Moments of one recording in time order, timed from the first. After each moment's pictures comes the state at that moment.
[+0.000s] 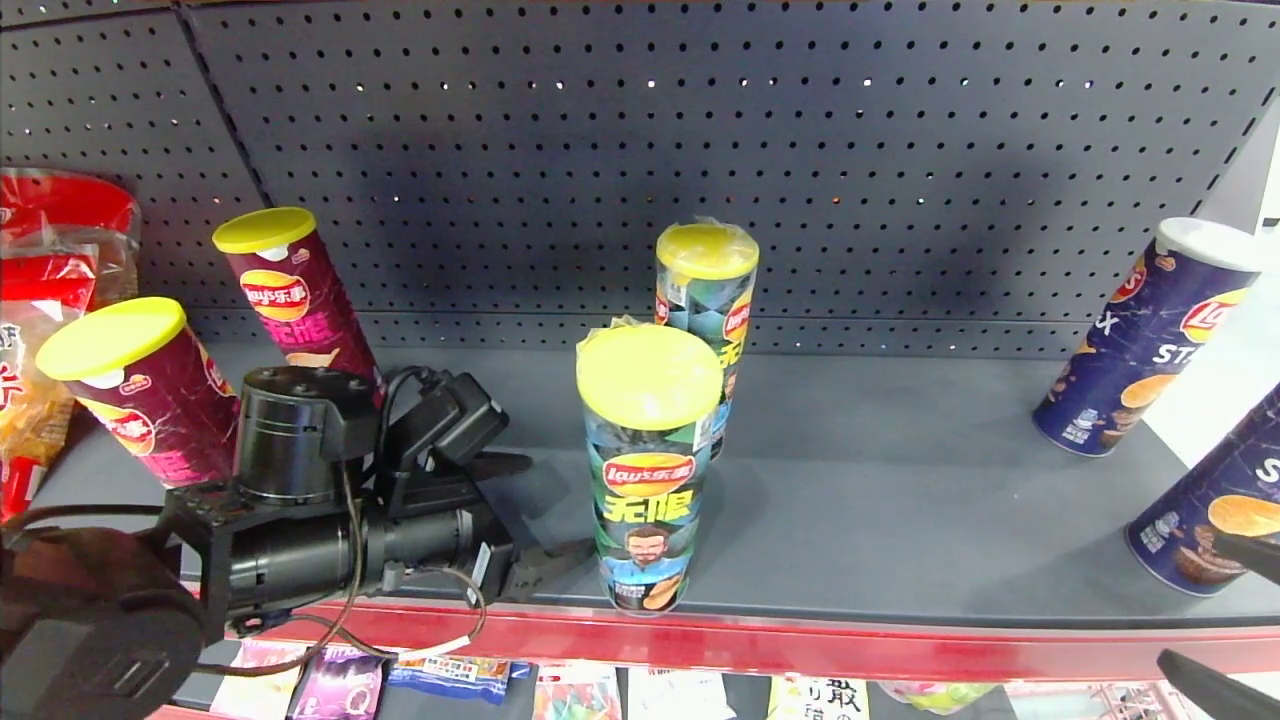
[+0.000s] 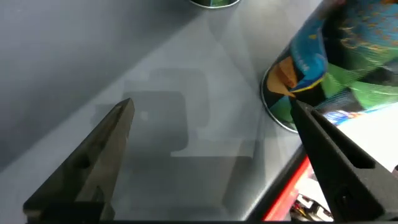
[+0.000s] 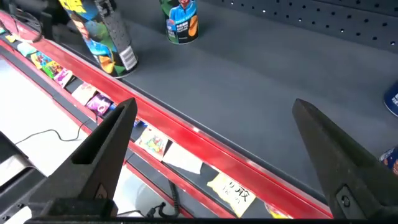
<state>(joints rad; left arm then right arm) -0.50 1.69 -0.56 -0.66 -0.36 0.19 0.42 0.66 -0.31 -0.21 0.15 -0.03</state>
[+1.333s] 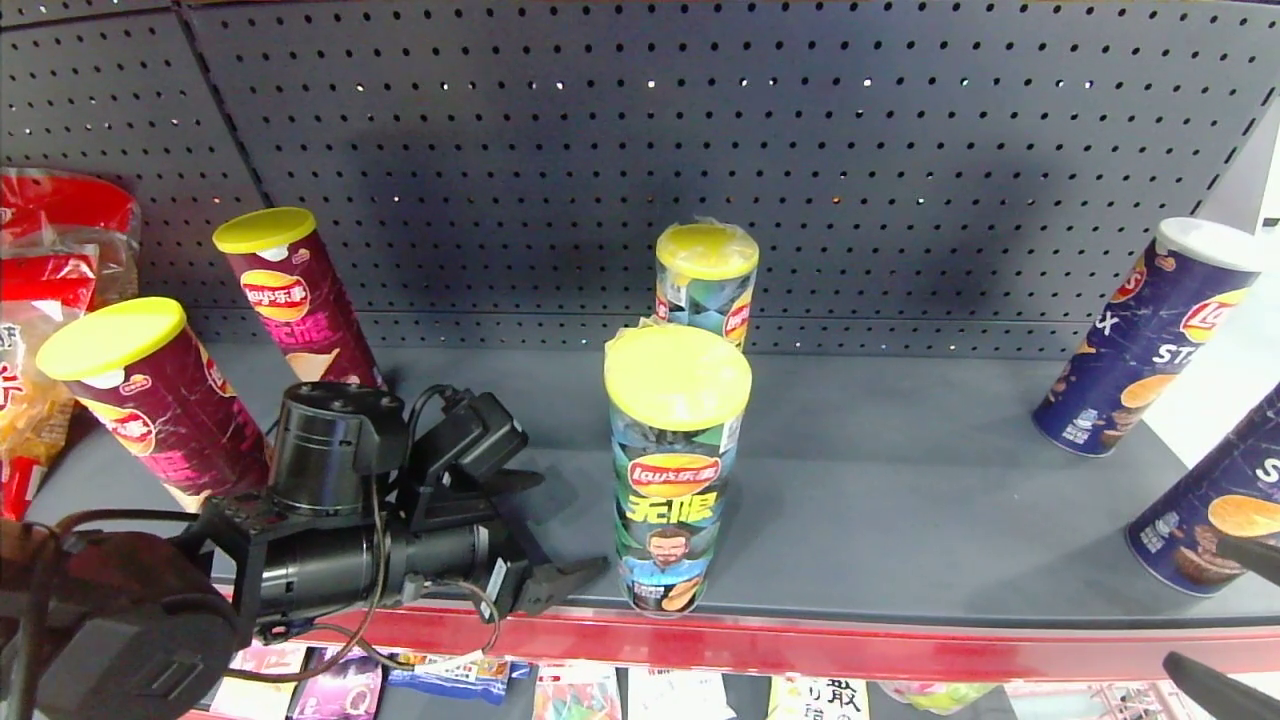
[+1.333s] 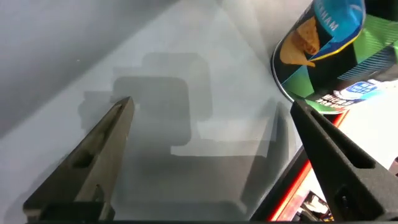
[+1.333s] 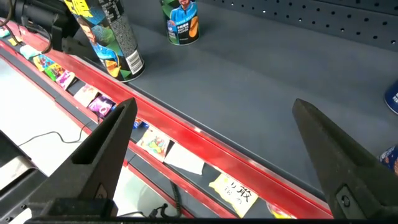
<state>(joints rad) -0.52 1.73 -0.56 -0.67 -0.34 0.20 0.42 0.65 -0.31 -0.21 0.15 -0.02</state>
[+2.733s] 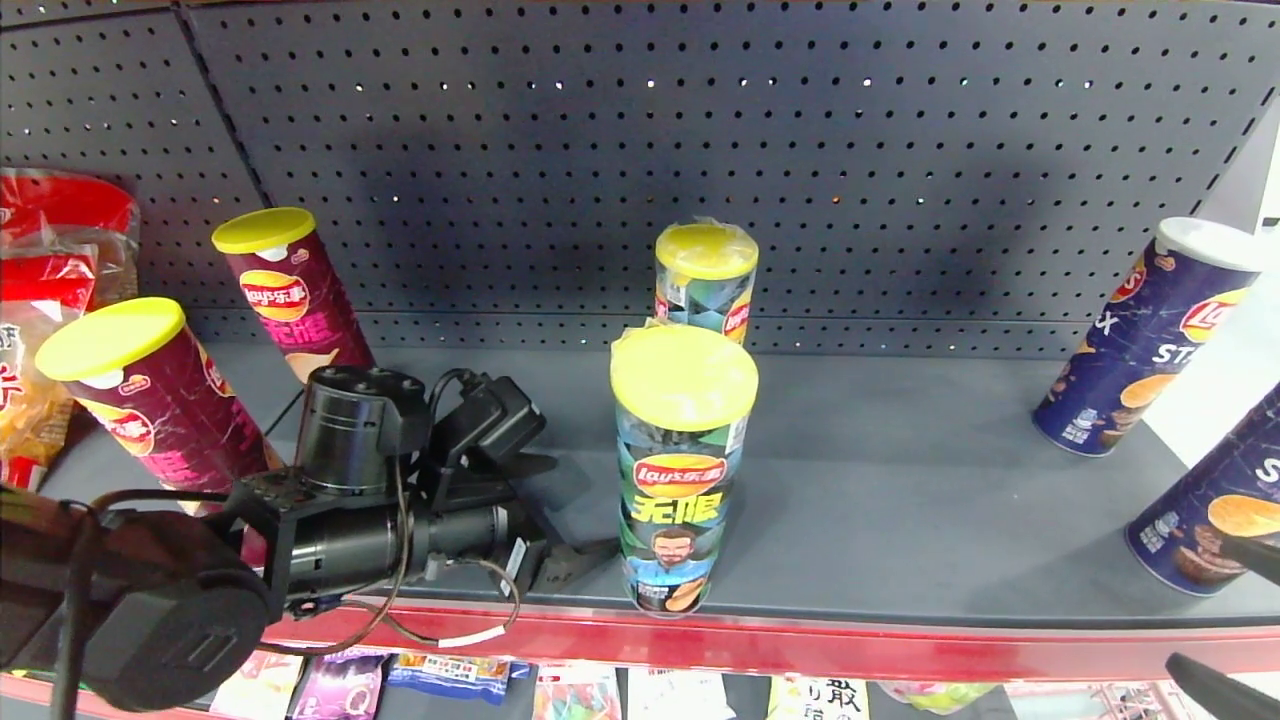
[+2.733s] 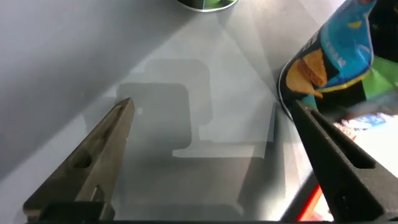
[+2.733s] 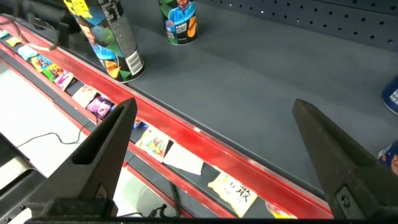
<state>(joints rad) -0.53 1.76 -0.61 -0.67 -0.34 0.20 0.42 0.64 -0.30 -0.21 0.14 -0.02</state>
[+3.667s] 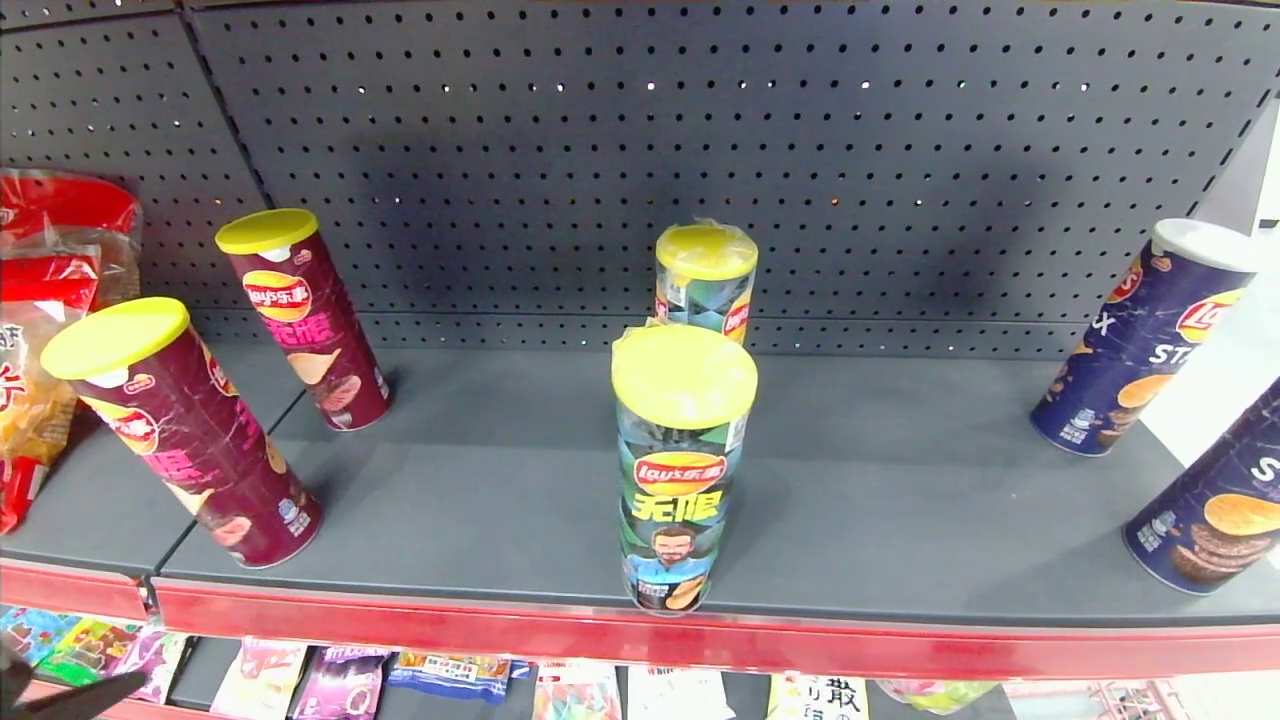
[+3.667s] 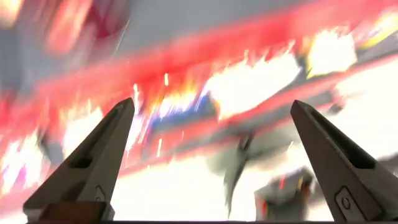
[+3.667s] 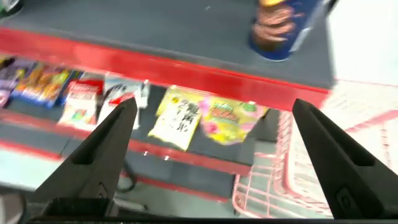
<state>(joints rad) -0.47 0.68 -0.30 0.20 0.14 -0.02 0.30 0.17 -0.41 0.48 -0.16 -0.03</state>
